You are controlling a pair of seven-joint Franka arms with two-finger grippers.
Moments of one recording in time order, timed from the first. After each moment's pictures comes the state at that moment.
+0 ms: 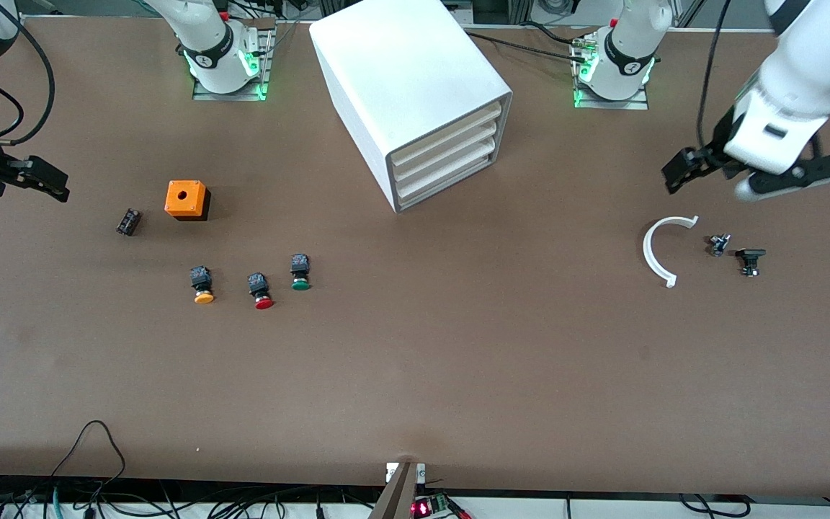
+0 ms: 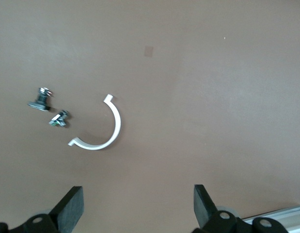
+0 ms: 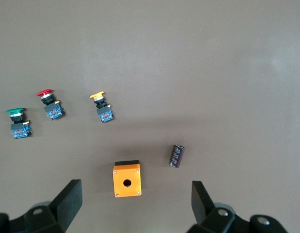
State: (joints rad) left arm 0.08 -0.11 -0.23 -1.79 0.03 1.70 -0.40; right arm 0.00 -0.01 -0.04 -1.72 -0.11 1.72 0.02
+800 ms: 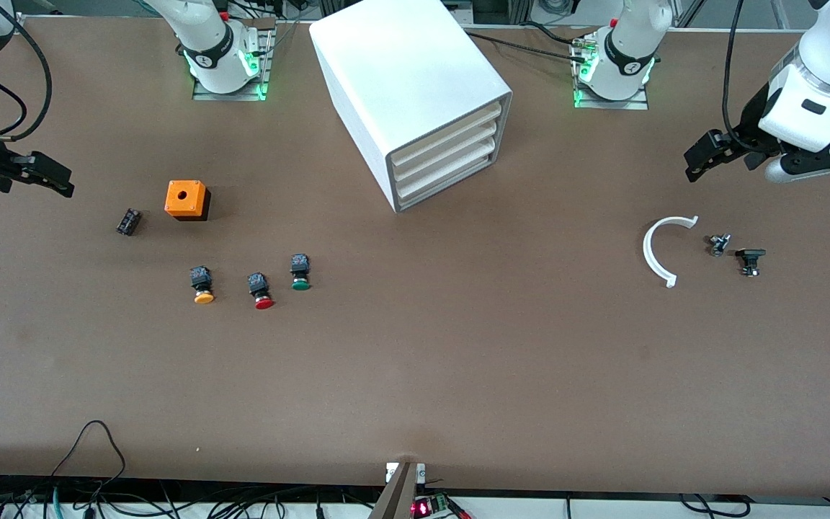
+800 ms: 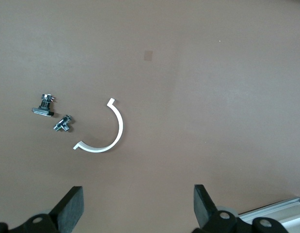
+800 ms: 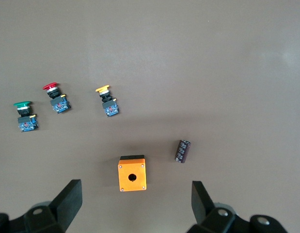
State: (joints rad) left arm 0.08 -0.12 -0.19 -1.79 0.00 1.69 -0.35; right arm 0.00 -0.01 -0.05 -1.73 -0.07 1.71 0.00
